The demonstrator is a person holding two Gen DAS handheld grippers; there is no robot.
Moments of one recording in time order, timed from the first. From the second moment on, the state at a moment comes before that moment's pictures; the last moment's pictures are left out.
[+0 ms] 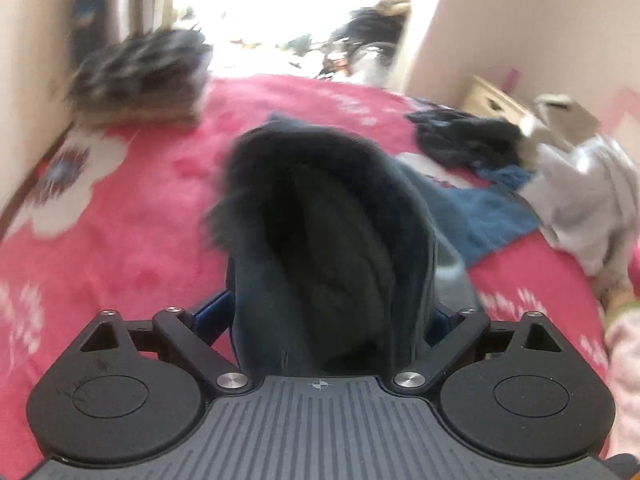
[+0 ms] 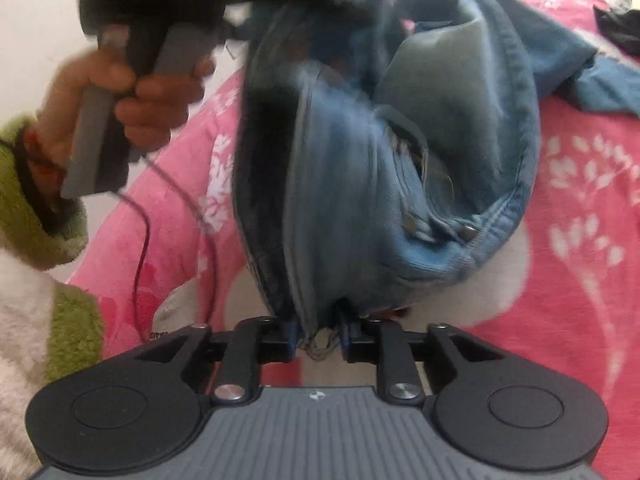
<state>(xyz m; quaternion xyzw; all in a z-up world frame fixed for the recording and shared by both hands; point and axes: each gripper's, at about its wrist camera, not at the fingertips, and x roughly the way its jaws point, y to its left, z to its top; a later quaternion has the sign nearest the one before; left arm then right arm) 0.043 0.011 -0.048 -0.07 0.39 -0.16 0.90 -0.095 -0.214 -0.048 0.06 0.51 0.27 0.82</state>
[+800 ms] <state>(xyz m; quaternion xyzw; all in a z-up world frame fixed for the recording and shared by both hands) 0.023 0.147 -0.121 -0.35 0.48 -0.11 0.80 -0.044 -0.339 -0.058 0.42 0.49 0.15 0.75</state>
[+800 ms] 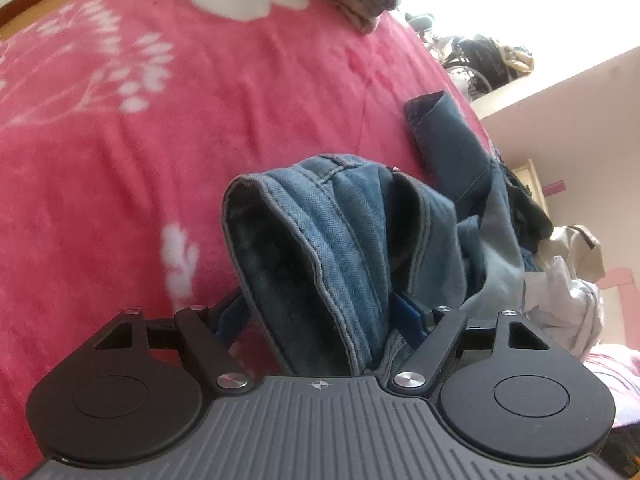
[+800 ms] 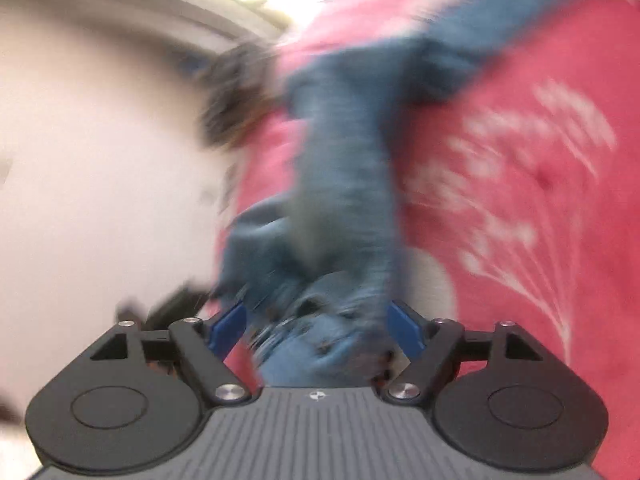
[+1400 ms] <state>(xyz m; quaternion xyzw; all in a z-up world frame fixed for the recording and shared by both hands) 0.074 0.201 -0.048 -0.35 0.38 -0.10 0.85 0.009 -0.196 -0.034 0.36 0.48 0.34 0.73</state>
